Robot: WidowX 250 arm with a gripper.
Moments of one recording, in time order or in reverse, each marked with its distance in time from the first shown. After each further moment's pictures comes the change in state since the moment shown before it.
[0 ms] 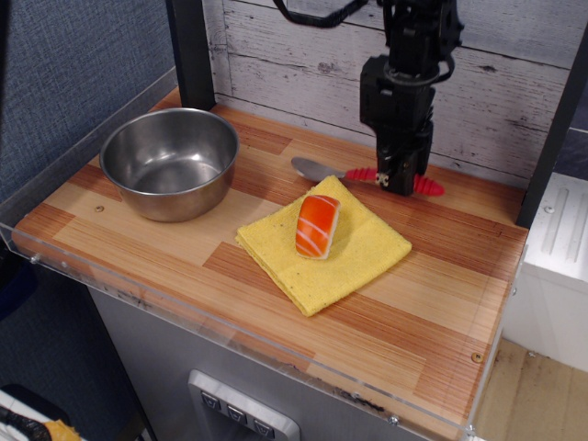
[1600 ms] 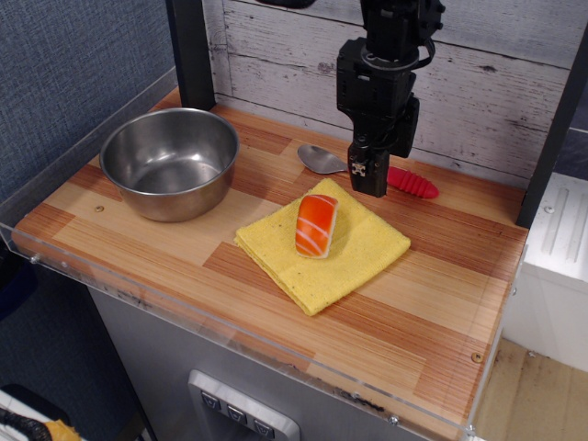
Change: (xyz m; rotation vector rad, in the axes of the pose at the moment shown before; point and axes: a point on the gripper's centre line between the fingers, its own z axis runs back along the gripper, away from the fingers) arm 0.015 0.012 0.014 -0.005 -0.031 0.012
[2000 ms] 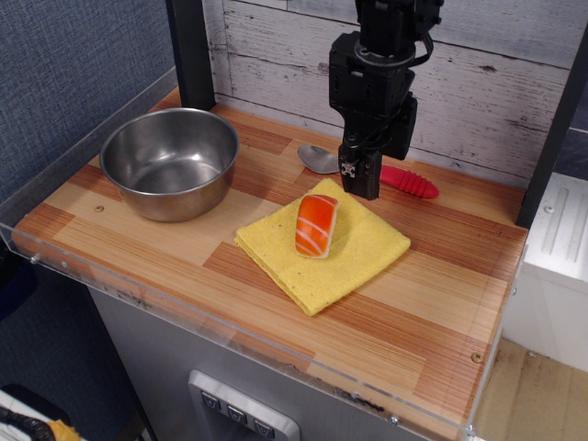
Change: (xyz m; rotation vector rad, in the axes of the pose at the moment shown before) arm -0.001 0.018 0.014 0.007 -0.007 -0.048
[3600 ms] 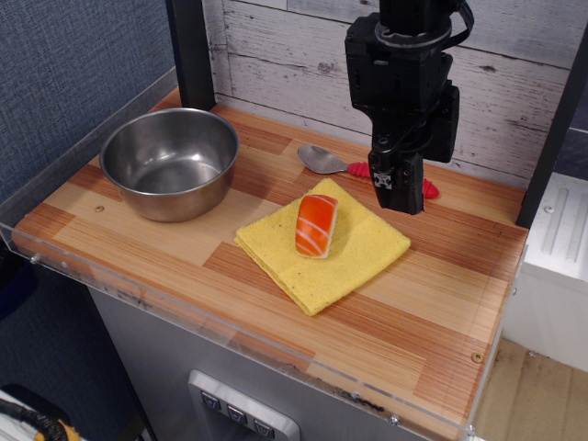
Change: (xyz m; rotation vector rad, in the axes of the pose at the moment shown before) arm -0.046 0.043 0.052 -0.033 0.134 0.025
